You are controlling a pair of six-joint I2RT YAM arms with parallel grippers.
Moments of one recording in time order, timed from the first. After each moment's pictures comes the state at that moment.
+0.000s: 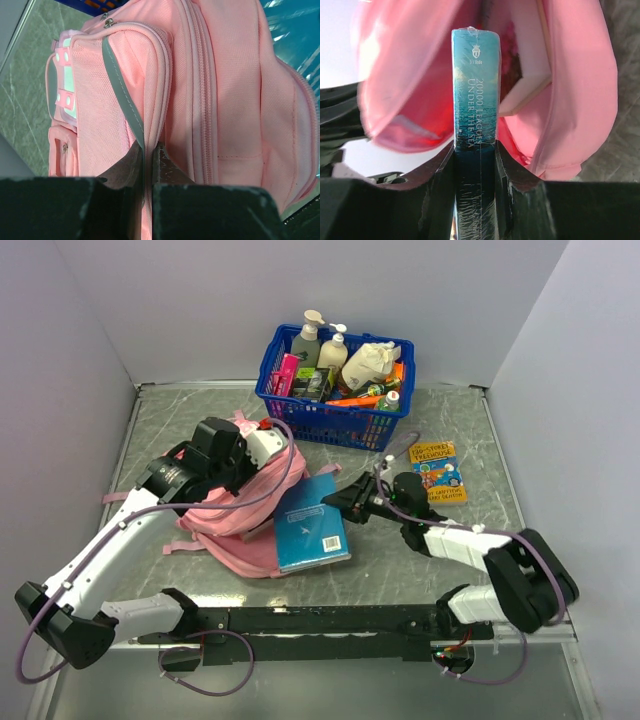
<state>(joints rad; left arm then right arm) -0.59 1.15 1.27 -0.82 -0.04 0.42 0.50 1.30 0.43 0.65 -0.55 1.41</state>
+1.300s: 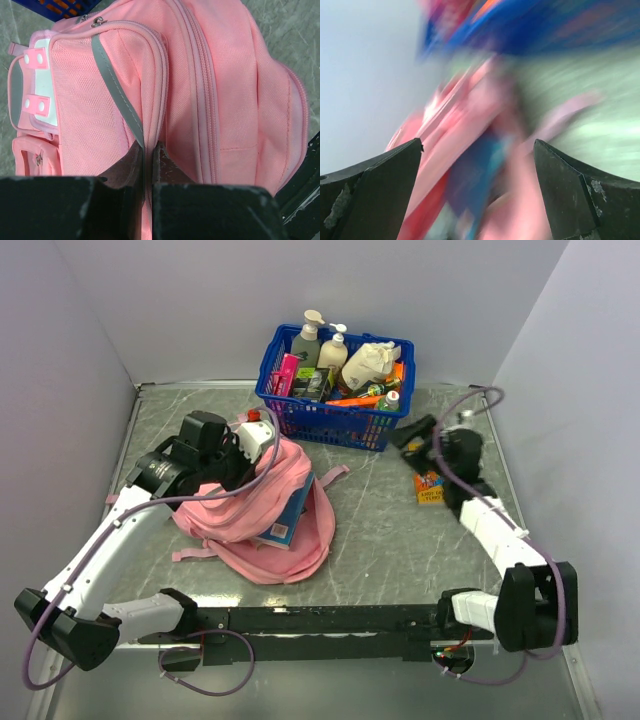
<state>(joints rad) -0.50 1.15 1.30 -0.85 0.19 0.32 0.18 1.20 0.72 0.24 -0.35 0.99</state>
